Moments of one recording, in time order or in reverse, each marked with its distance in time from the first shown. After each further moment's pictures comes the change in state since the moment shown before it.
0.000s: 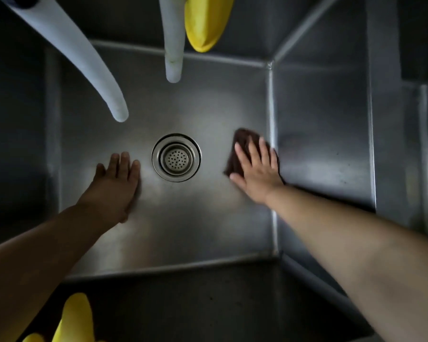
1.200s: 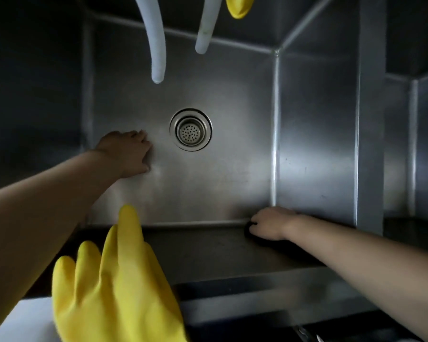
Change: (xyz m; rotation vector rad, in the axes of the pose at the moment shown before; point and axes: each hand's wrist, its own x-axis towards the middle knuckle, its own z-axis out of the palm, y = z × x) left_hand -0.048 -0.023 -0.015 -0.234 0.115 0.062; right_hand -0.151 -0.030 -0.020 0.018 -0.762 -0.137
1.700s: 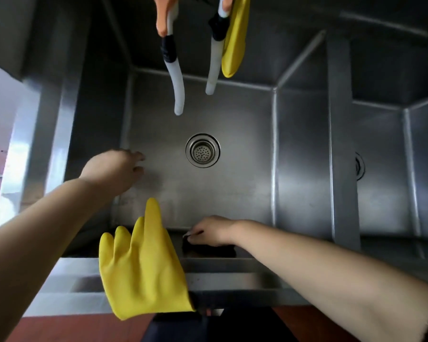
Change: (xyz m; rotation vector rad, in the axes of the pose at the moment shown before) left_hand -0.110 -0.010 -0.044 -0.353 0.265 -0.252; right_hand -0.040 -0.120 -0.032 0.382 0.023 -0.428
